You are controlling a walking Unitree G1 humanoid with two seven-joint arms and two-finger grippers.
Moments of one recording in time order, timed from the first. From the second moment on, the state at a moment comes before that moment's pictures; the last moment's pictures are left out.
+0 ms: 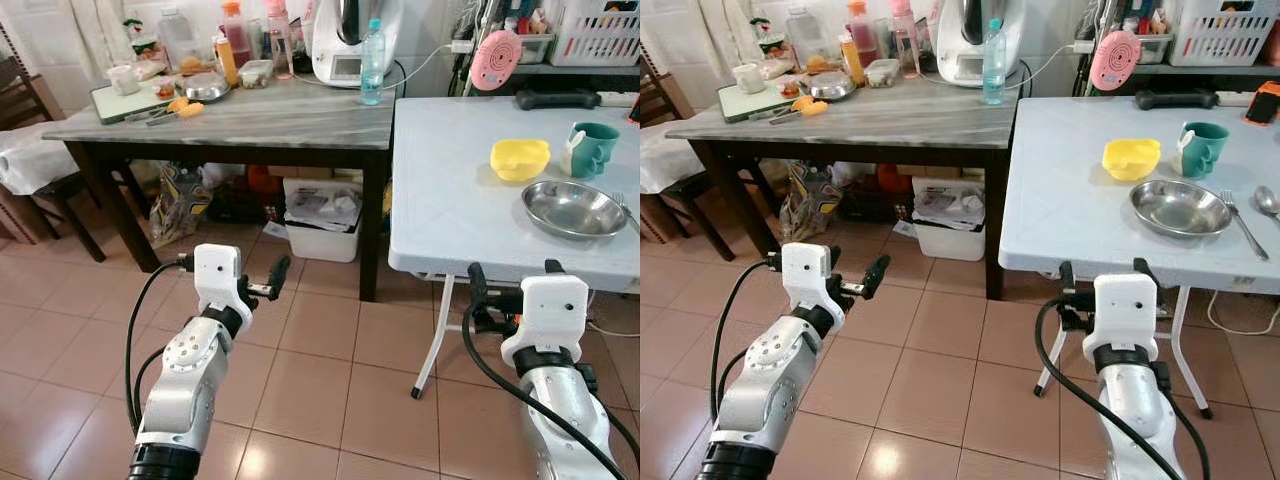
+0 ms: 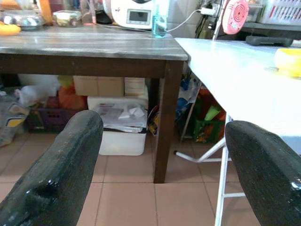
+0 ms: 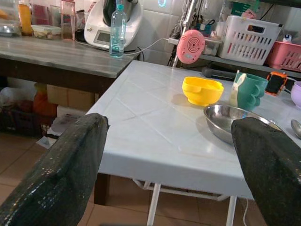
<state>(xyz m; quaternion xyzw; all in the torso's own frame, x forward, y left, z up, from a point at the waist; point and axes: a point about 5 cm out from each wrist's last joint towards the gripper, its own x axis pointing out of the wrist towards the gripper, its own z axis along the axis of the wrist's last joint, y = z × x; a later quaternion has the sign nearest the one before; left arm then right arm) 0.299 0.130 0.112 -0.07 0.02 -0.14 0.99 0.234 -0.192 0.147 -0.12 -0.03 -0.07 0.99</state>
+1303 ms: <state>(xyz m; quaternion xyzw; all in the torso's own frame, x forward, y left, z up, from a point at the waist) 0.288 0.136 0.094 -0.06 0.05 -0.13 0.99 0.240 -0.196 0.145 -0.12 -0.02 -0.07 0.99</state>
